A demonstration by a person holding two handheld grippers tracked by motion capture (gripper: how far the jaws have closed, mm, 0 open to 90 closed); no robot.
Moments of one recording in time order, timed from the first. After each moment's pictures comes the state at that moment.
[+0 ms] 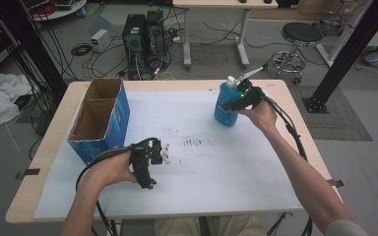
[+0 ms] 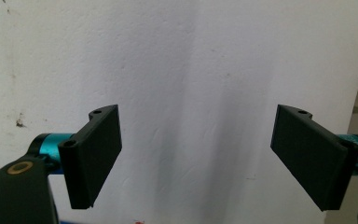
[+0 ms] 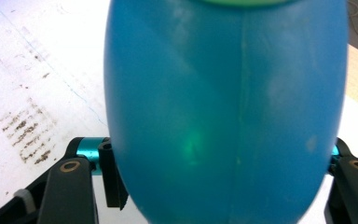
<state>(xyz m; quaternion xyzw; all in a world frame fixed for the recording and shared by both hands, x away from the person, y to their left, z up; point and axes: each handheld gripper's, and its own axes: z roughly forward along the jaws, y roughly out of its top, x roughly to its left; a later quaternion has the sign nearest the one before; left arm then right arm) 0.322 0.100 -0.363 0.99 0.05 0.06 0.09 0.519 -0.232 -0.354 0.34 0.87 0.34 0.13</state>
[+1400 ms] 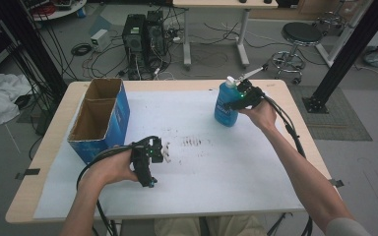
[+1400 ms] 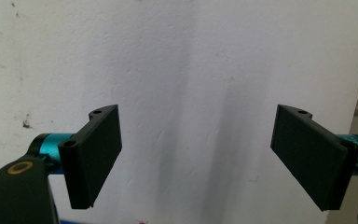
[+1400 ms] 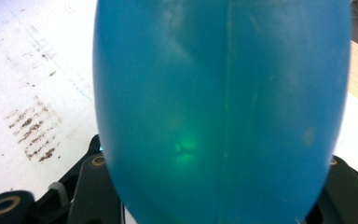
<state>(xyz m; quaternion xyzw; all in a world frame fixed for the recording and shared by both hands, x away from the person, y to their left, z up) 0.326 0.099 -0.358 0.99 0.06 0.06 0.09 0.522 -0.233 -0.356 0.33 0.87 0.35 0.12</state>
